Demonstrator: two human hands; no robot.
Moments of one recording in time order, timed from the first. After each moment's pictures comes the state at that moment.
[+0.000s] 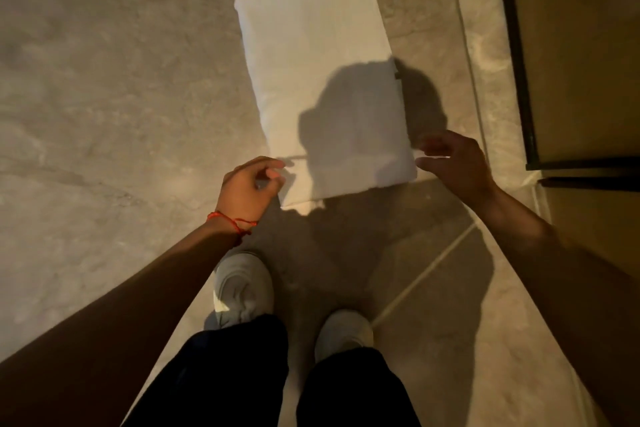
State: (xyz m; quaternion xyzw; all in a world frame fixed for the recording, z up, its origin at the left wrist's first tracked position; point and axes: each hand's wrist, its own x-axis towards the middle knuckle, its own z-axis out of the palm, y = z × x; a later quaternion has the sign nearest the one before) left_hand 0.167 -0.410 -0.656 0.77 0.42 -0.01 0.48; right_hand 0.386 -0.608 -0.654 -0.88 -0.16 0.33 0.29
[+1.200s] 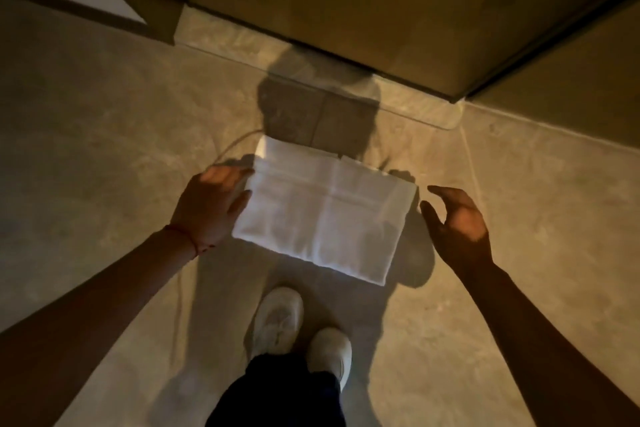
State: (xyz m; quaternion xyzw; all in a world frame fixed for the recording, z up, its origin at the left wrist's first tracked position) left_hand 0.447 -0.194 -0.520 0.93 -0.31 -0.17 0.11; right_hand 0.299 -0.513 -0.529 -0.91 0.28 0.10 0.29
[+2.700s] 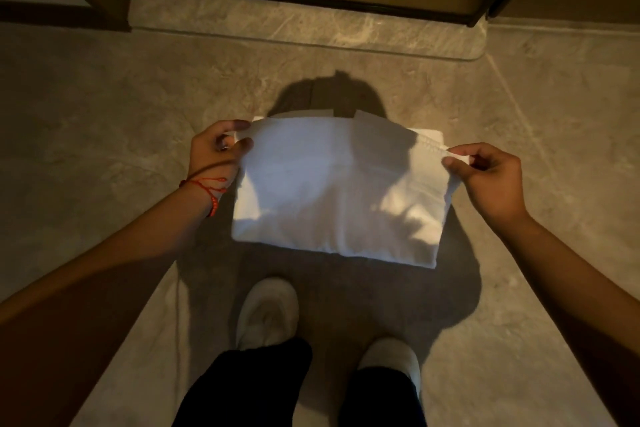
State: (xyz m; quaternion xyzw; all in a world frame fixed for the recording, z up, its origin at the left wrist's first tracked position) left_hand 0.464 -0.203 -0.654 0.81 0.00 -0.22 0.54; right_hand 0.264 -0.496 -0.661 -0.73 0.39 -0.09 0.56
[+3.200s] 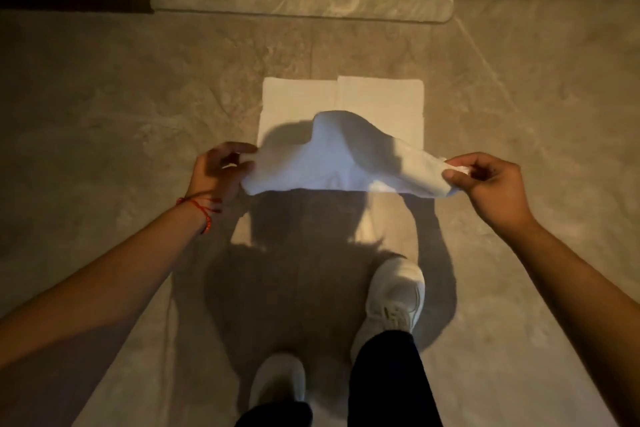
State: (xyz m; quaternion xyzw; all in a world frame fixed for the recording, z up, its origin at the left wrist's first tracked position) left_hand 0.351 -0.108 -0.588 0.84 -0.07 -0.27 0.47; right_hand 0.136 -0.403 -0.580 -0.73 0.38 -0.07 0.56
